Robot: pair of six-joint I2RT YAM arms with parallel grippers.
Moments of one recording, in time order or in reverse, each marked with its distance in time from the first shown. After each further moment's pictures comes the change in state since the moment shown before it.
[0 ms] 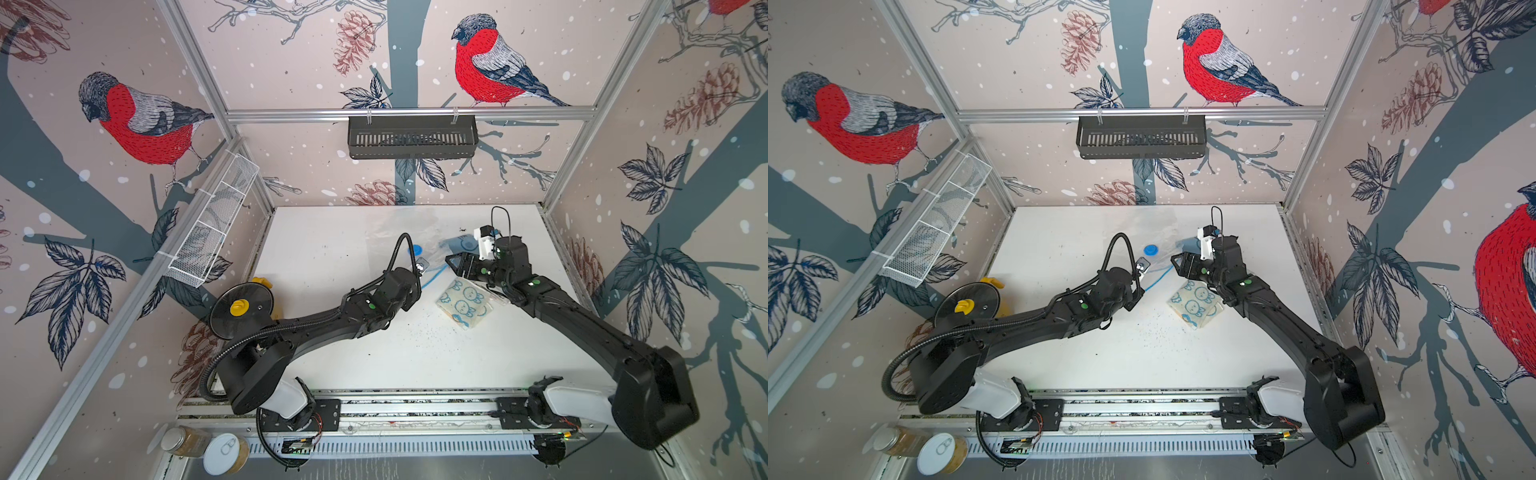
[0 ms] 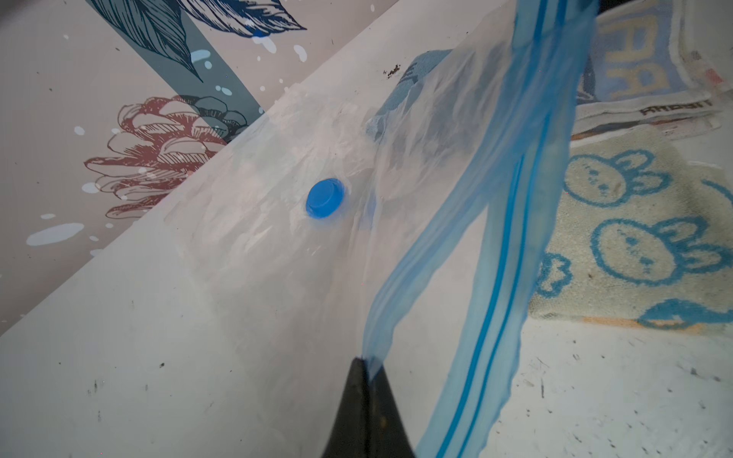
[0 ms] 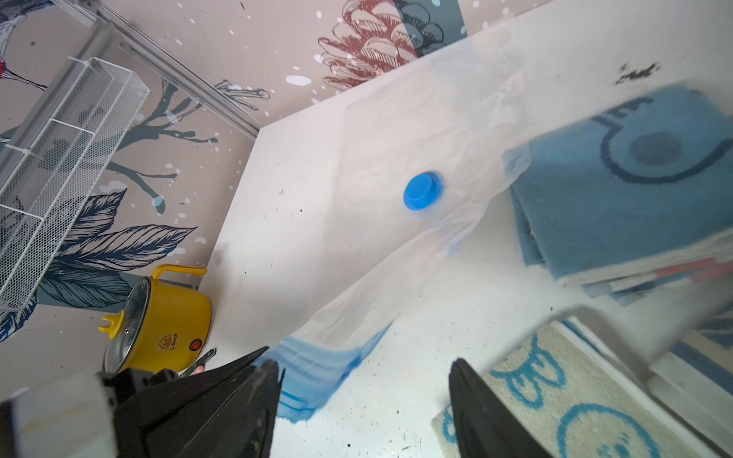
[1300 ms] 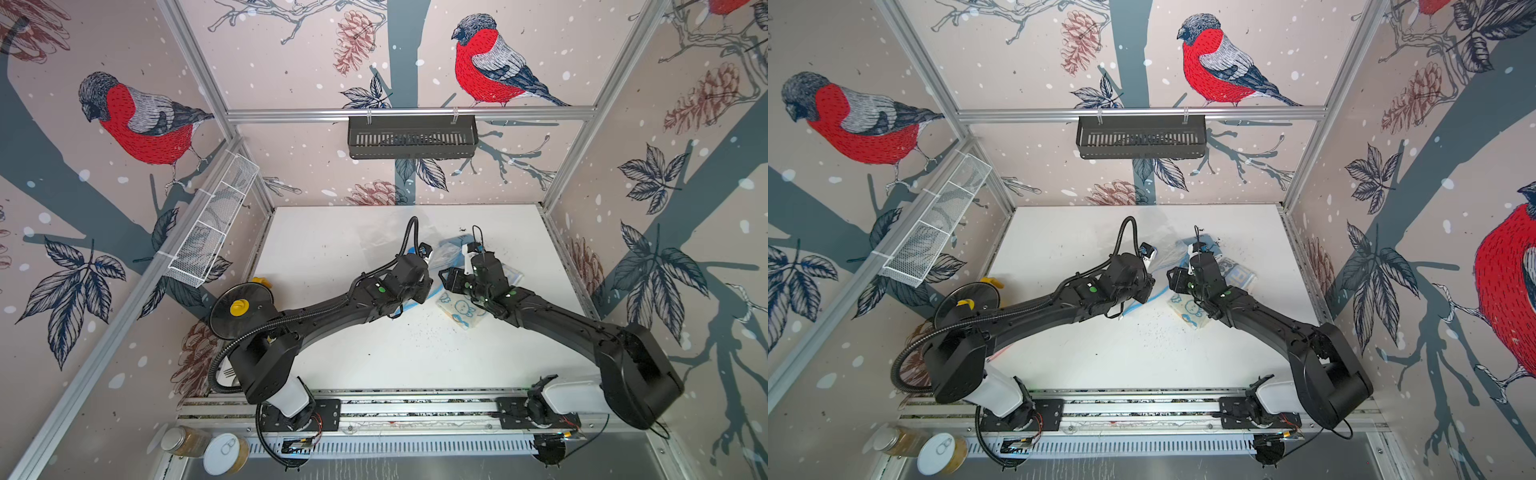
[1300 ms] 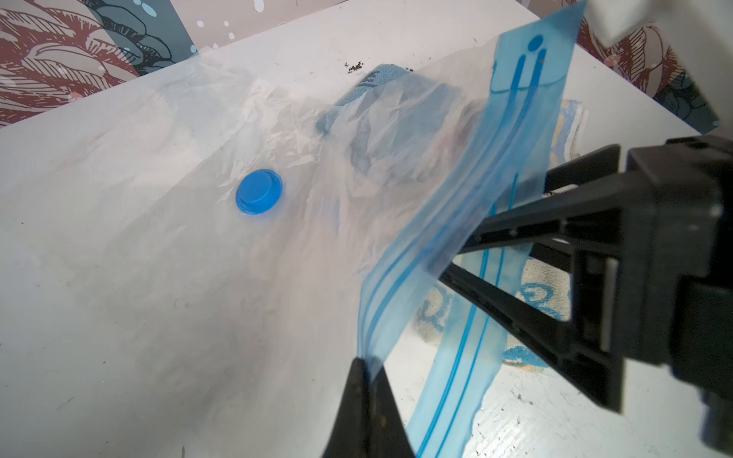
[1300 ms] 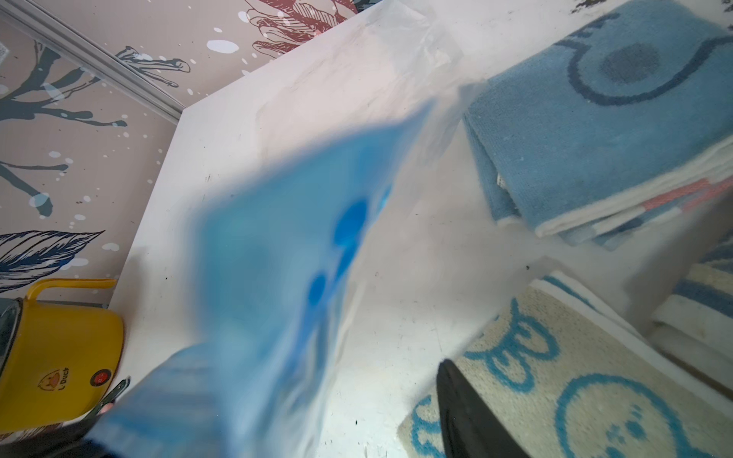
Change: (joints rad) left arm 0.003 0.047 0.187 -0.182 0.163 -0.307; right arm 0.144 0.169 -0.092 0.137 0.260 0.080
